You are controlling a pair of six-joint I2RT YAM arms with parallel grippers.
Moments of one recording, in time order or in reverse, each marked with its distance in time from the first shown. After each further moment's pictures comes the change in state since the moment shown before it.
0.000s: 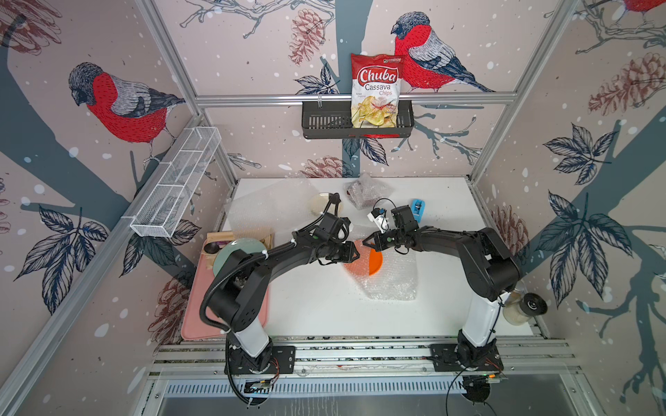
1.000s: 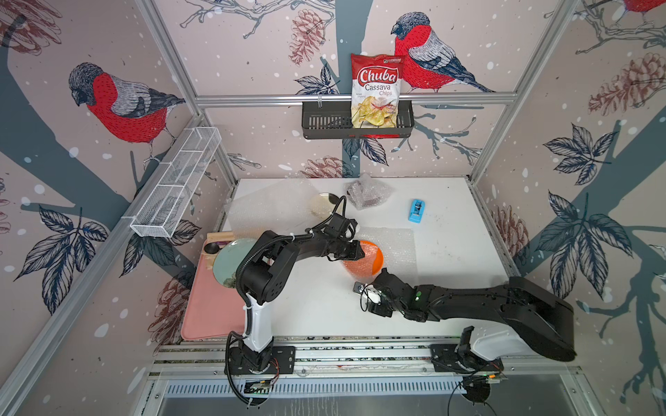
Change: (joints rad) left arm 0.024 0.219 0.045 0.167 0.063 -0.021; right arm 0.624 -0.436 -0.535 0.014 0.882 -0.550
